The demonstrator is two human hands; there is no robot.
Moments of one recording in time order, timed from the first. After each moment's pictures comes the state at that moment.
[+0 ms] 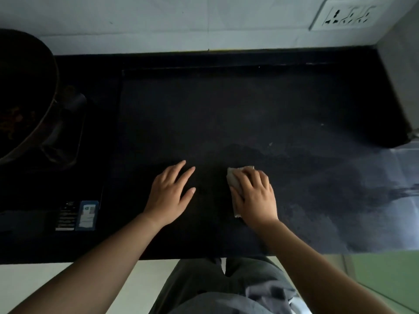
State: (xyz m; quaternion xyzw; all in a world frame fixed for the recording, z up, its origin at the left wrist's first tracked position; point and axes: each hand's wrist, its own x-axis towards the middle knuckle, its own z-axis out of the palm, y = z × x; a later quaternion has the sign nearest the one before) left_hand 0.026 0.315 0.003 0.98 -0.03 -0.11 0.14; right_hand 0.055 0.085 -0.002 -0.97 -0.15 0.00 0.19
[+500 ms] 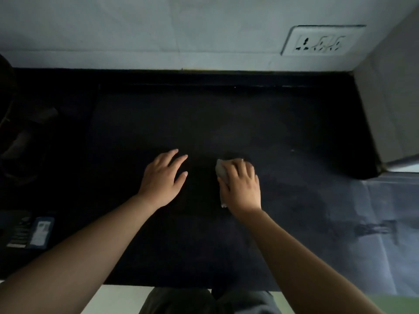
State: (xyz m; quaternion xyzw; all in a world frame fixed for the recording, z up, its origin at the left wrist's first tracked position) left_hand 0.126 0.245 0.019 0.98 0.02 -0.11 0.13; right_hand 0.151 0.034 0.001 -0.97 -0.15 0.02 0.20
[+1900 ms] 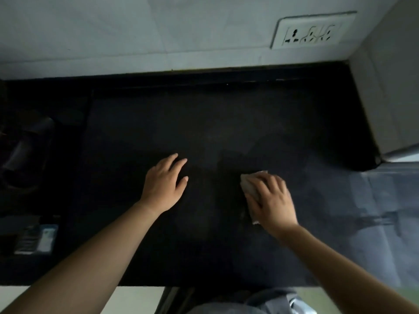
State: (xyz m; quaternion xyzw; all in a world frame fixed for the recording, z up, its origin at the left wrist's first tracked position) left_hand 0.126 0.232 0.021 0.99 0.02 -0.13 0.11; right_hand 0.132 -0.049 -0.004 -0.96 -0.18 0.00 0.20
